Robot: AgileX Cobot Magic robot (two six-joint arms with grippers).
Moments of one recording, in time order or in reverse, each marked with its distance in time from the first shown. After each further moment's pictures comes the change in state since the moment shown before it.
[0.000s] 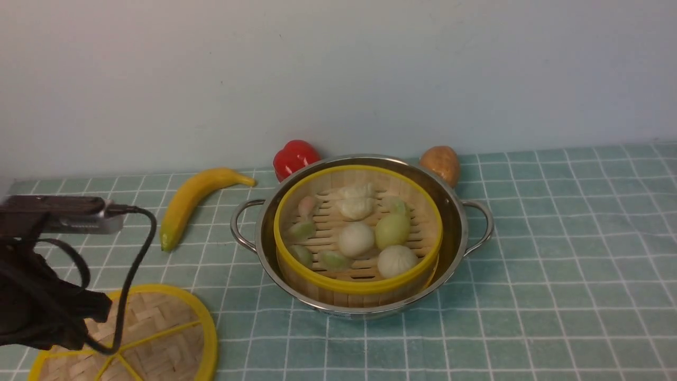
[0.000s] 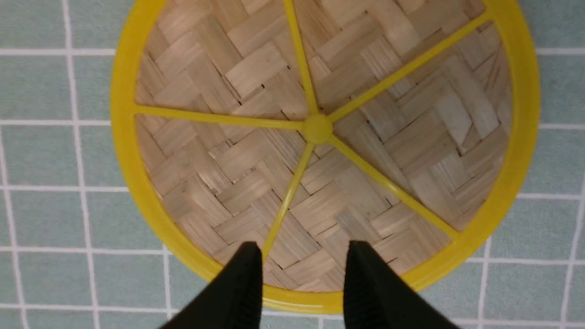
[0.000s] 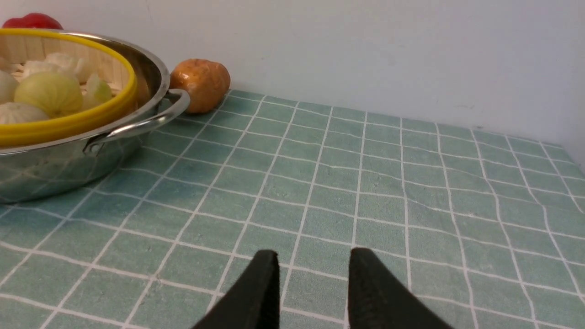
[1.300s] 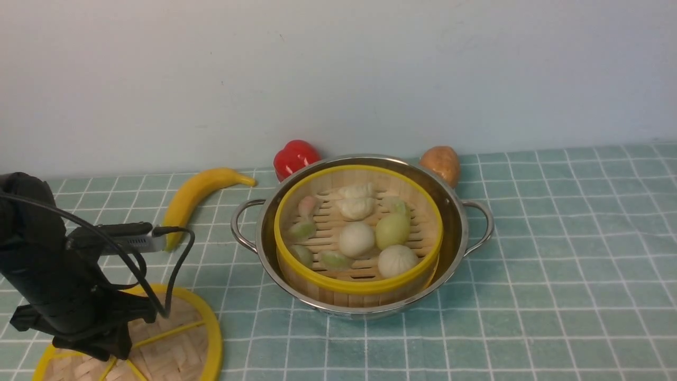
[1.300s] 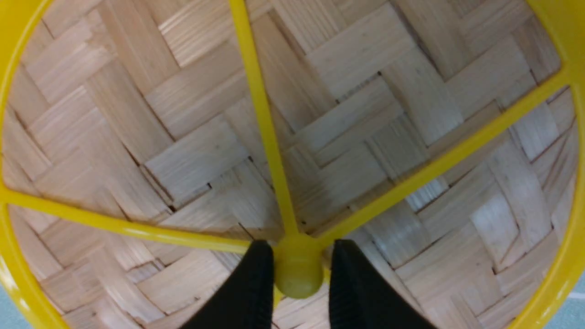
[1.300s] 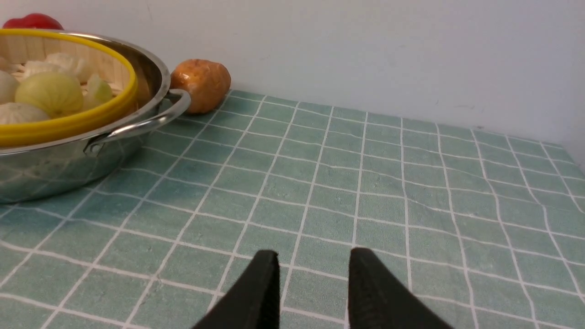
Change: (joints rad) right arm 0.000 0.000 0.000 0.000 0.000 0.000; left arm 0.000 0.299 -0.032 -0.081 -0.126 -0.013
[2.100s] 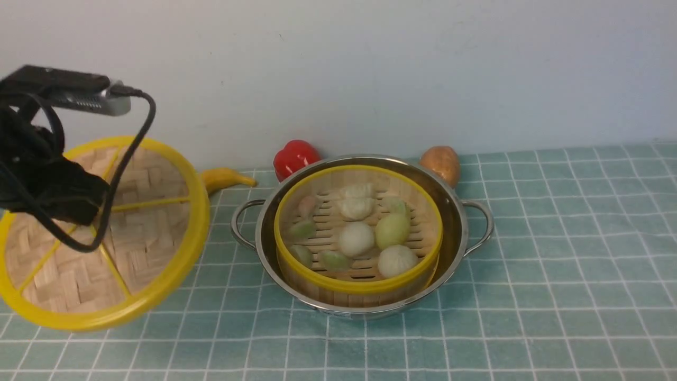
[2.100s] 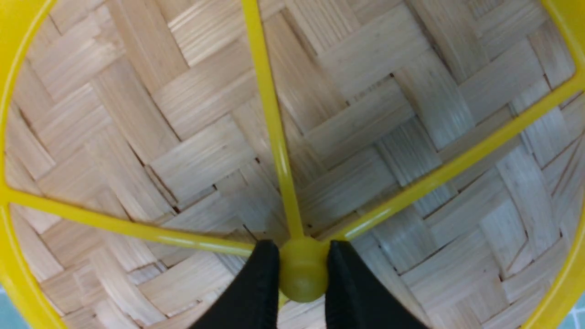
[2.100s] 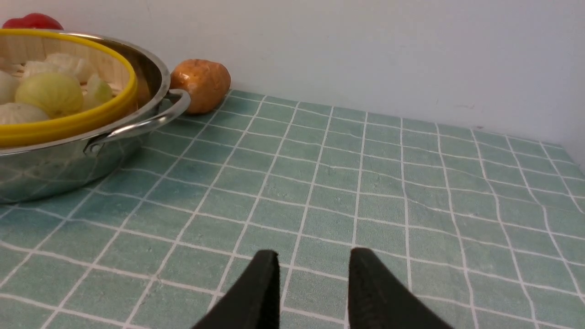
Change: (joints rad) right arm 0.000 0.000 0.000 0.000 0.000 0.000; left arm 0.000 -0.223 -0.425 -0.043 0.288 0.308
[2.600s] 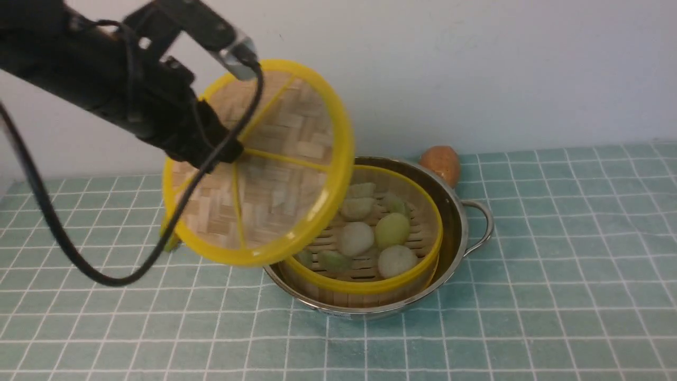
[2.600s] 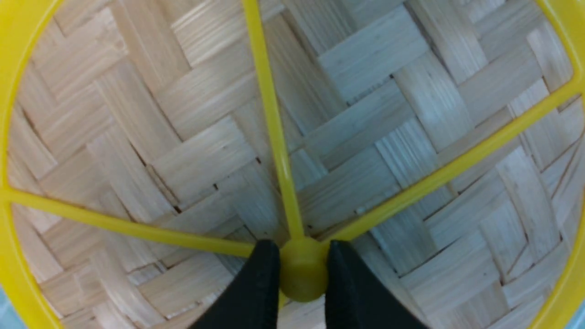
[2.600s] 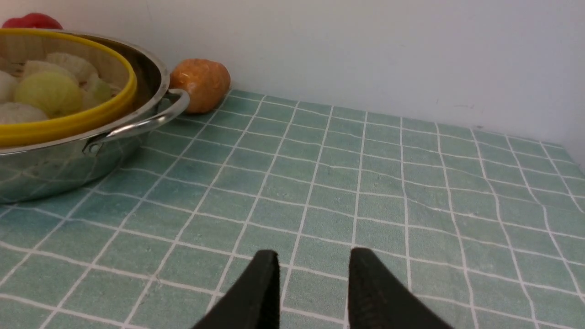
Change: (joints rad) right arm 0.000 0.000 0.000 0.000 0.000 0.000; left arm -0.301 0.121 -0.136 -0.263 -0.126 0.459
